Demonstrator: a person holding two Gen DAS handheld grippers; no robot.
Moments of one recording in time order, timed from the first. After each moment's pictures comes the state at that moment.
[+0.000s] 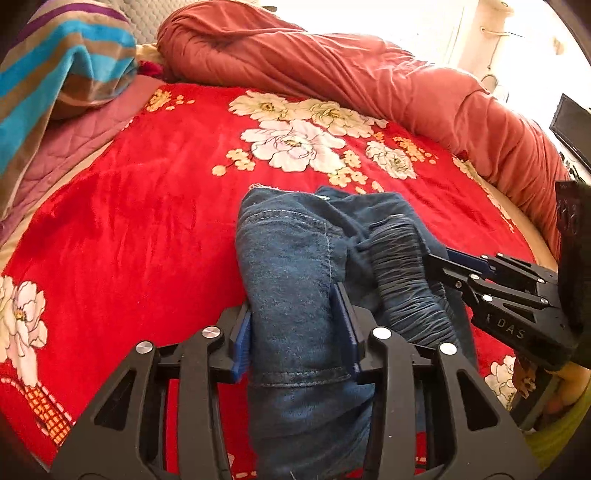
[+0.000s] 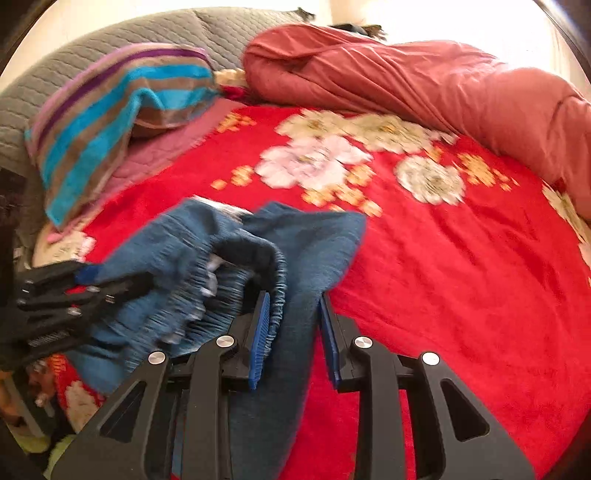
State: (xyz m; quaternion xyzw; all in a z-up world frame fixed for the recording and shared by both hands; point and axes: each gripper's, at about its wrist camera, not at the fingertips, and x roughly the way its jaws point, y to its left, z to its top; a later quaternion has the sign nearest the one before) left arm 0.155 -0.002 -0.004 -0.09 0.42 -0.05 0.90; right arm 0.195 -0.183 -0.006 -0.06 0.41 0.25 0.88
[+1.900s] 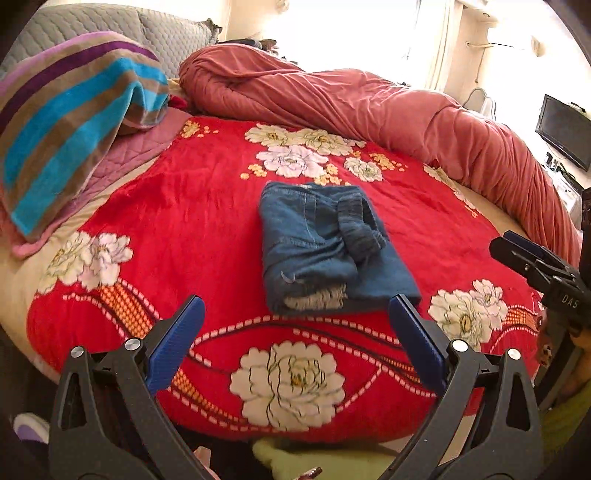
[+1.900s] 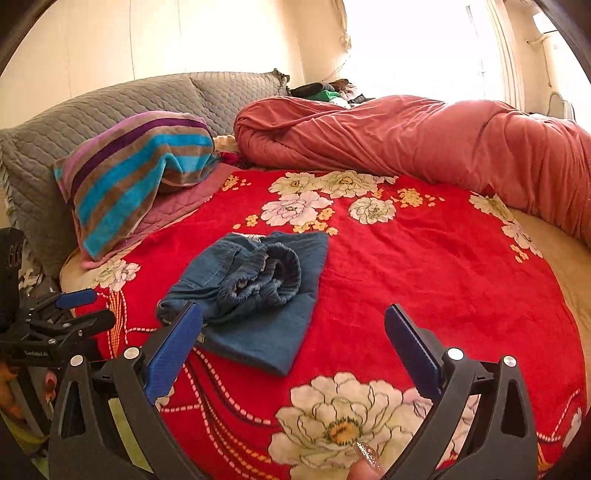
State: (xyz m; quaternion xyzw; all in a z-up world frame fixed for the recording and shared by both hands) left arm -0.001 -0.008 0.045 -0.07 0.36 -0.03 0.93; right arm 0.038 -0.255 0.069 -0.01 0.30 0.23 0.93
